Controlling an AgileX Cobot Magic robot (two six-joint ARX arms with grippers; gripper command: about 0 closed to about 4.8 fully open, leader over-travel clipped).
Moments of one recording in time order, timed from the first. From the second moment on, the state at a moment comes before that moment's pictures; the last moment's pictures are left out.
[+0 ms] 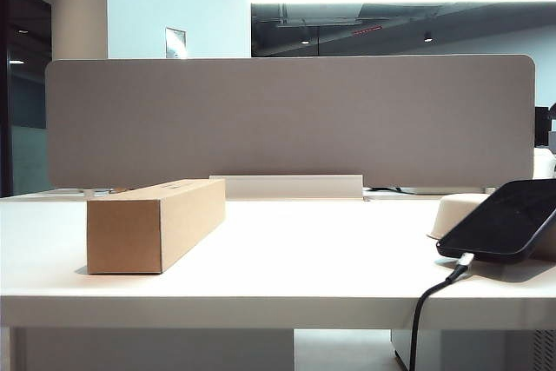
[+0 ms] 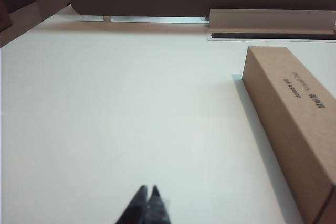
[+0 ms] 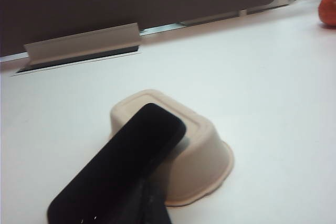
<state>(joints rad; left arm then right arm) -0.02 0.00 0.00 -0.09 -0.02 0.00 -0.04 0.00 0.01 -0.08 -0.03 0.18</state>
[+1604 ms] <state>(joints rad) -0.02 0.00 0.00 -0.09 -0.02 0.00 -0.01 0.00 0.01 -0.08 -0.03 0.18</state>
